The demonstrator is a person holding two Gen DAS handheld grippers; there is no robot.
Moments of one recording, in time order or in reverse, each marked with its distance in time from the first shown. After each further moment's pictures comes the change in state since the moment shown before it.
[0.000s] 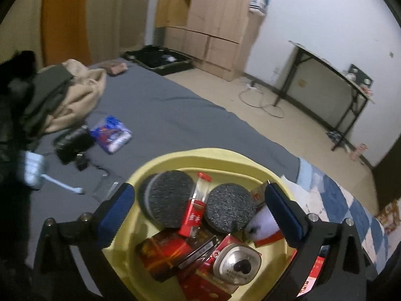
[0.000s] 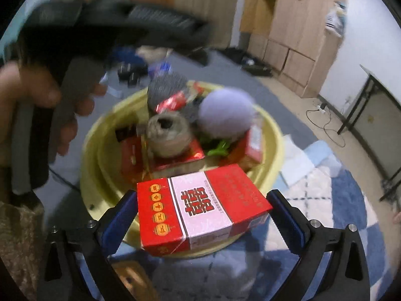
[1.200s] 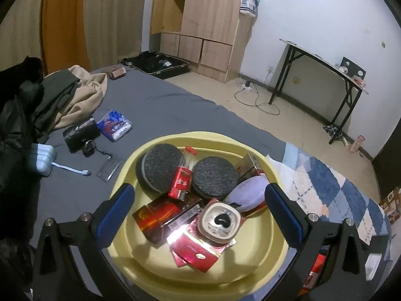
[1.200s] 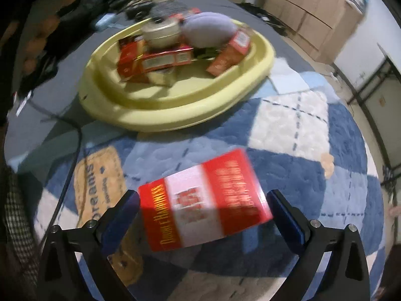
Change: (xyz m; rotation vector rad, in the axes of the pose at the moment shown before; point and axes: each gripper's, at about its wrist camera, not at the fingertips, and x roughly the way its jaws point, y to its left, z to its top) left arm -0.041 -0.018 -0.042 0.050 -0.029 -0.020; right arm 0.004 -0.014 -0.069 -0.196 0.342 -0.002
